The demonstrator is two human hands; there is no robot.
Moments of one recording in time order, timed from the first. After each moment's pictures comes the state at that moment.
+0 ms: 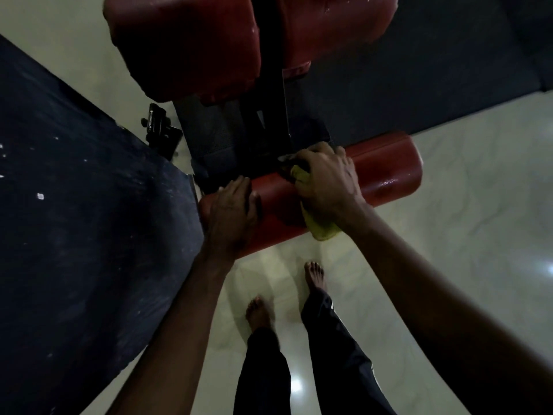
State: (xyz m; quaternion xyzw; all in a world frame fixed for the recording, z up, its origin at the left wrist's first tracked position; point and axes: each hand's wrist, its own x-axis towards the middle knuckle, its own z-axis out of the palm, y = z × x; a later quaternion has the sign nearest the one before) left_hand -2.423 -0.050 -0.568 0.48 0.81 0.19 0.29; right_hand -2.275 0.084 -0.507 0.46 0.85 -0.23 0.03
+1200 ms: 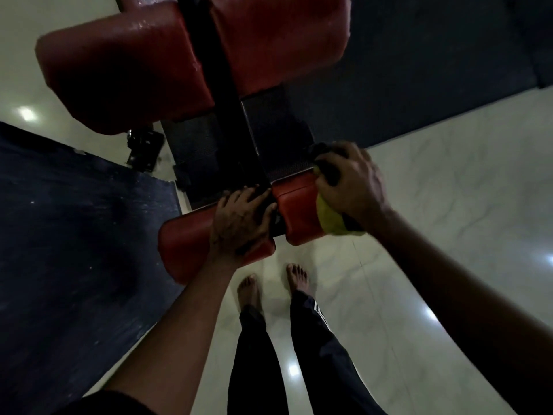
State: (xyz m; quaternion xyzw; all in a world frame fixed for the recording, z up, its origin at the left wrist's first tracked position) left_hand -2.367 0.028 -0.578 0.59 0.78 0.07 0.20; right_hand -2.175 0.188 -0.524 0.47 0.86 -0.21 0.01
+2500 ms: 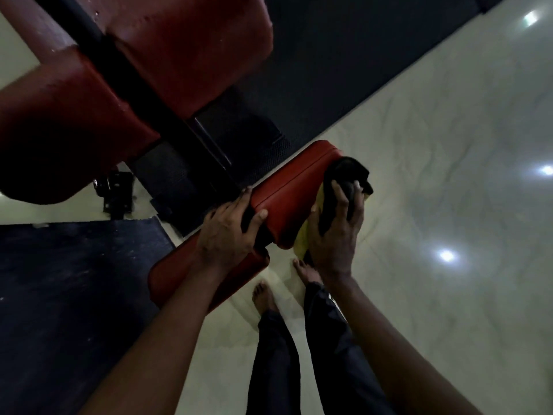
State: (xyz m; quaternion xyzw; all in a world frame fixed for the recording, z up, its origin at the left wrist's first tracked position) left_hand -2.375 0.055 -0.573 0.63 0.71 0.07 0.31; right_hand -2.171 0.063 -0.580 0.74 0.57 -0.25 -0.26
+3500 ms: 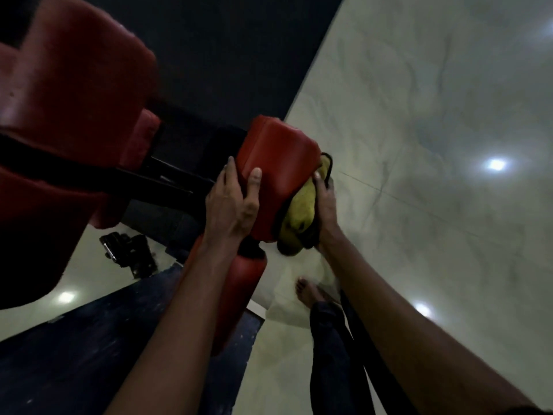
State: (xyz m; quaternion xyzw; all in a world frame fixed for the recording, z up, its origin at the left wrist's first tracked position) left_hand -2.314 0.119 -0.570 0.65 0.67 0.06 0.34; right_hand -2.157 0.072 -0.626 0.66 -0.01 -0.56 -0.49
